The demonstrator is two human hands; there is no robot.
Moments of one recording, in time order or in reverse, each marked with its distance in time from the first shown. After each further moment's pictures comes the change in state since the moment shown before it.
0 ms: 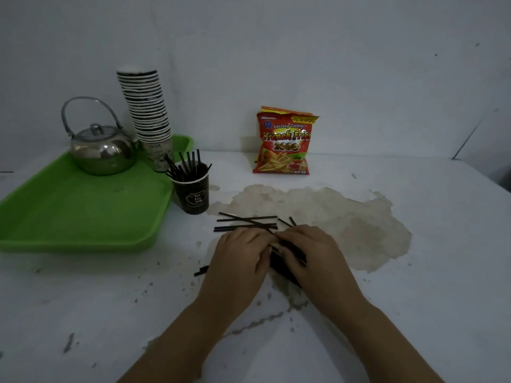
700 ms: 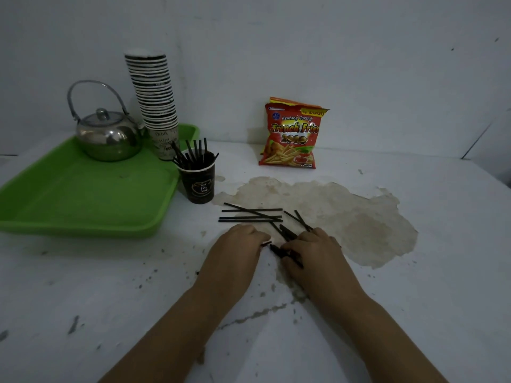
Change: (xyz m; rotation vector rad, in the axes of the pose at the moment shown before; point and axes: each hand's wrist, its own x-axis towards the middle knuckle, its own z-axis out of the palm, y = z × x) left_hand -0.001 -0.016 0.006 0.043 -0.169 -0.091; right_hand -0.004 0.007 0.014 -0.228 -0.173 0.037
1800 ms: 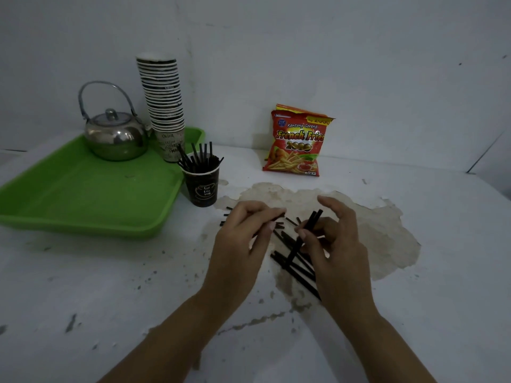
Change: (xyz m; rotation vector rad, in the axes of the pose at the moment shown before) left_hand -0.001 0.031 -0.029 -0.367 0.525 0.115; right_hand -0.004 -0.020 -0.034 0.592 0.410 0.023
